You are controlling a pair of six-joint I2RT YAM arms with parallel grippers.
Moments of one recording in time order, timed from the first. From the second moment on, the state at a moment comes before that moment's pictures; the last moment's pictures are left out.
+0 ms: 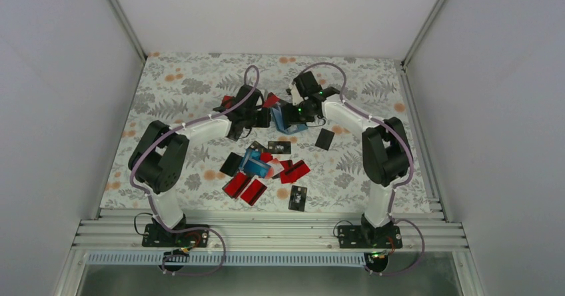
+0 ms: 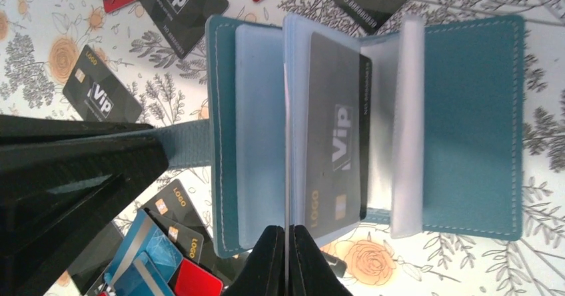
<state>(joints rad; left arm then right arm) -0.57 1.80 1.15 -0.14 0.14 -0.48 0.51 1.91 1.44 -0.62 -0.28 0.34</state>
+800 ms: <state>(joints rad) -0.57 1.80 1.05 -0.11 0.19 -0.44 0.50 1.98 1.45 -0.64 -0.07 0.32</state>
